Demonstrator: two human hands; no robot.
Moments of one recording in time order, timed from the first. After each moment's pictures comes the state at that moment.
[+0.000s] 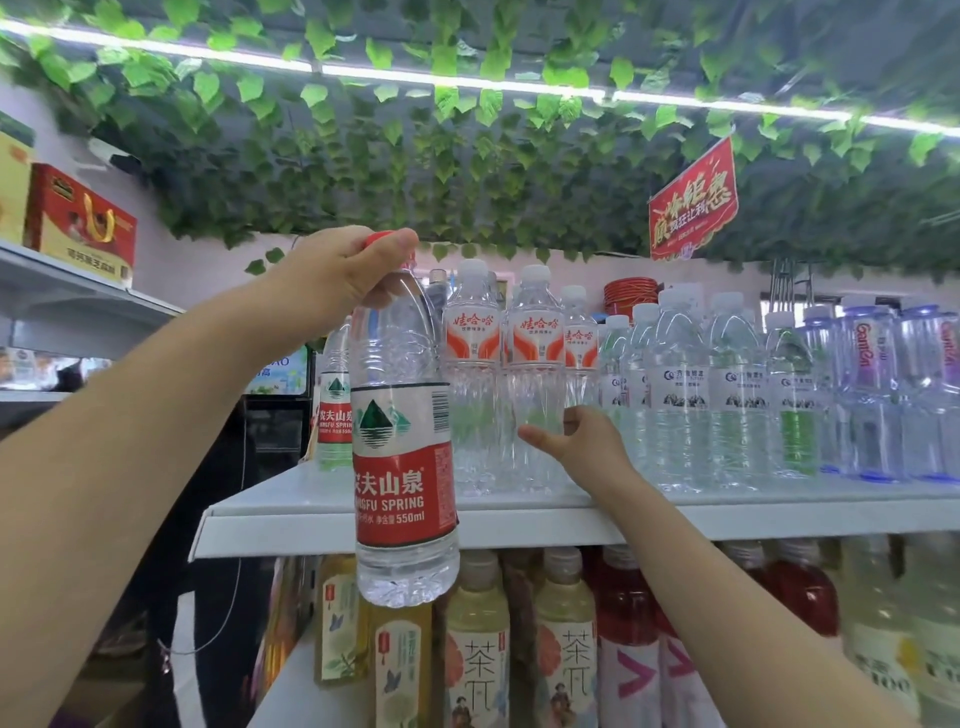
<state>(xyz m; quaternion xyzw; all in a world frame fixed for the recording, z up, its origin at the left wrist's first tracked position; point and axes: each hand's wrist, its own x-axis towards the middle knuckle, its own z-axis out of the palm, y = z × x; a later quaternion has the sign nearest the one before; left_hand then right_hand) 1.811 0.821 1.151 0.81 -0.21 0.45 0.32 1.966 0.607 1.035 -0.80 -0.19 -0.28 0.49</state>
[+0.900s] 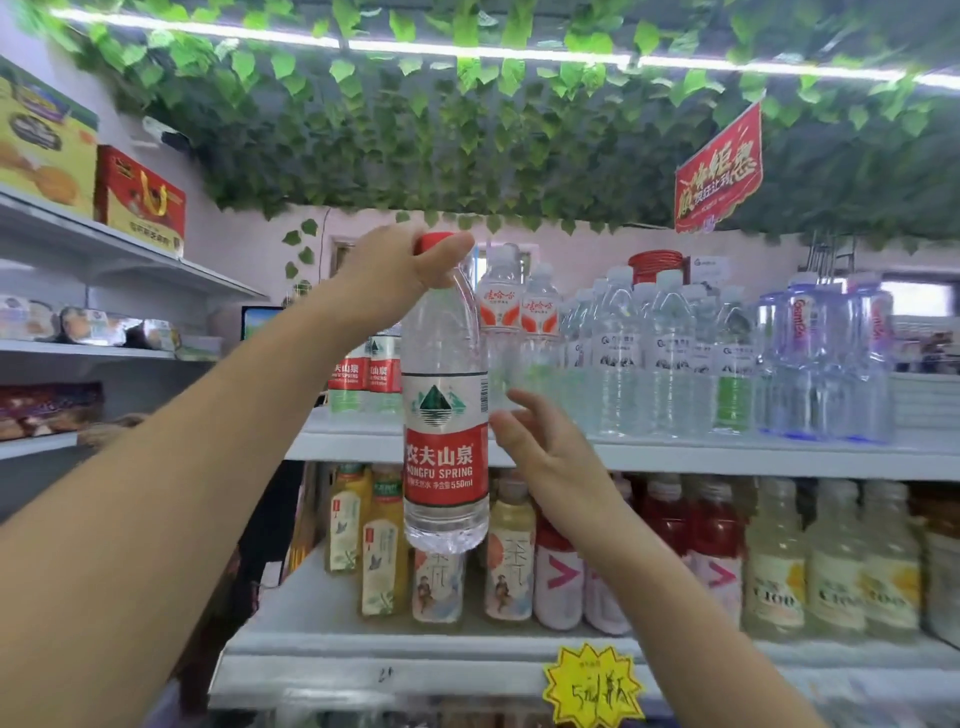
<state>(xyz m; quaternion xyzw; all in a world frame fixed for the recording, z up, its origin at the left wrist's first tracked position) 1.747 0.713 1.119 0.83 -0.16 0.47 0.27 1.773 0.548 0.991 -0.72 -0.39 -0.16 0.56</state>
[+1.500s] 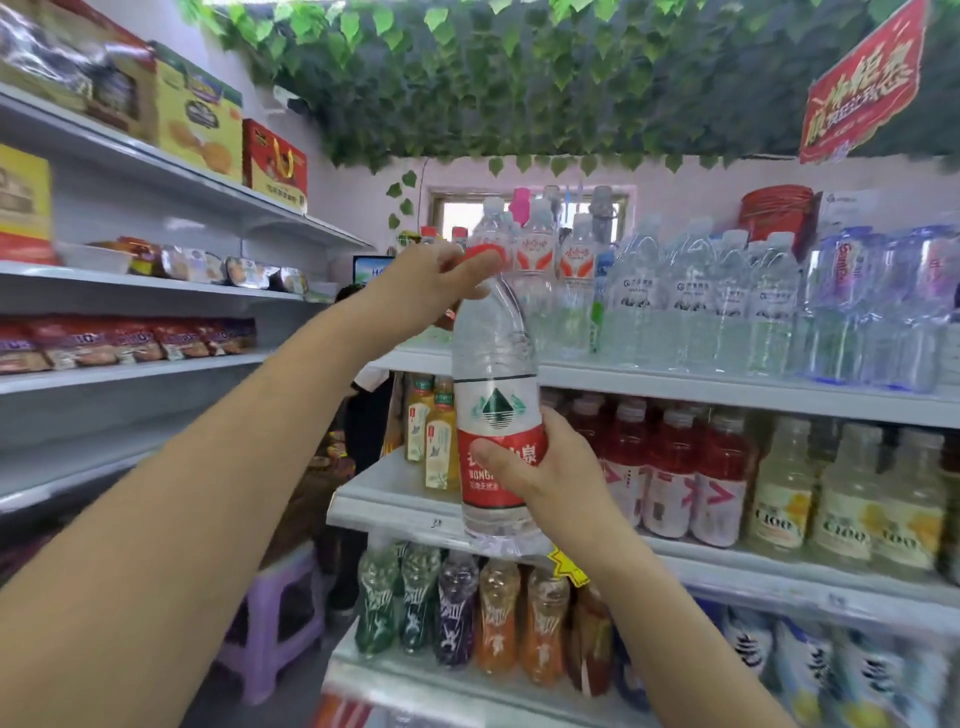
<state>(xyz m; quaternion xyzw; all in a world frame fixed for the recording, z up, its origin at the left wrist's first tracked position) 1.636 0.633 1.058 0.86 -0.05 0.39 0.31 1.687 0.486 0.932 -0.66 -0.44 -0.06 0.61</state>
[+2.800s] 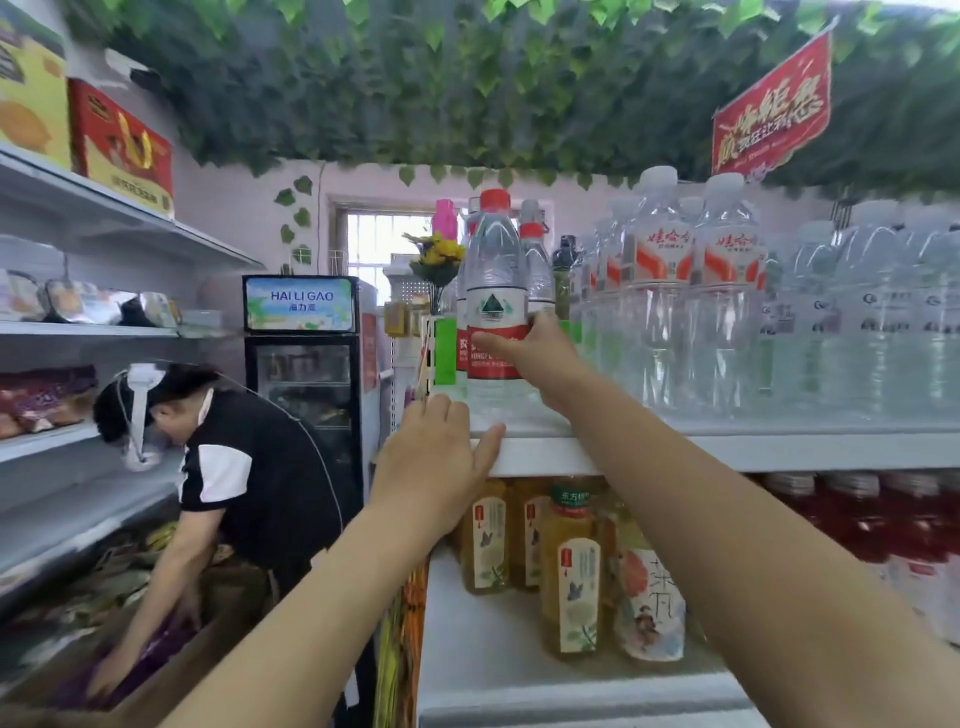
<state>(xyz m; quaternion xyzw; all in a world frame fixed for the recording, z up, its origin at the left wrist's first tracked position) 1.841 0.932 0.973 0.92 -0.01 0.40 0.04 1.934 0.827 1.054 -0.74 -0.25 -0.16 0.60</state>
